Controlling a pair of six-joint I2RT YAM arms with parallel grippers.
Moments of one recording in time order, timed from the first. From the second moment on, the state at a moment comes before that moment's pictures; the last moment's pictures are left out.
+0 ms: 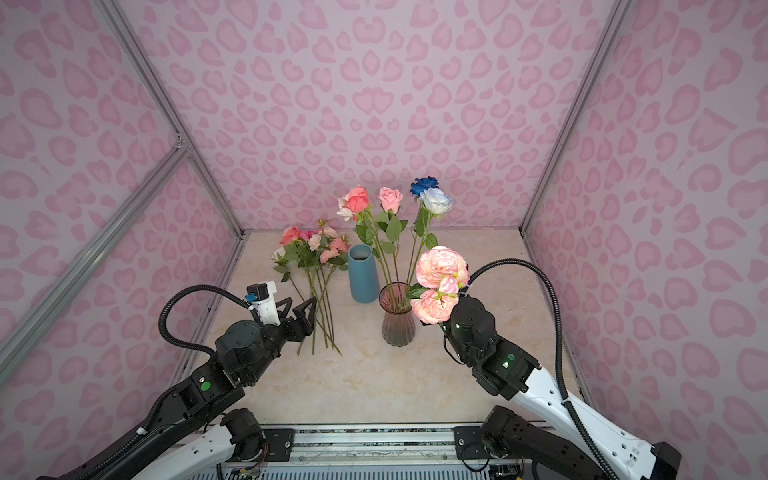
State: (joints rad) left arm -0.77 0.65 0.63 -0.20 -0.43 -0.48; right arm 0.80 0.82 0.82 -0.22 0.44 0.39
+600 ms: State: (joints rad) left arm -0.53 1.01 0.79 -0.32 -0.36 -0.59; right arm 0.58 0.71 0.73 -0.31 0.30 0.48
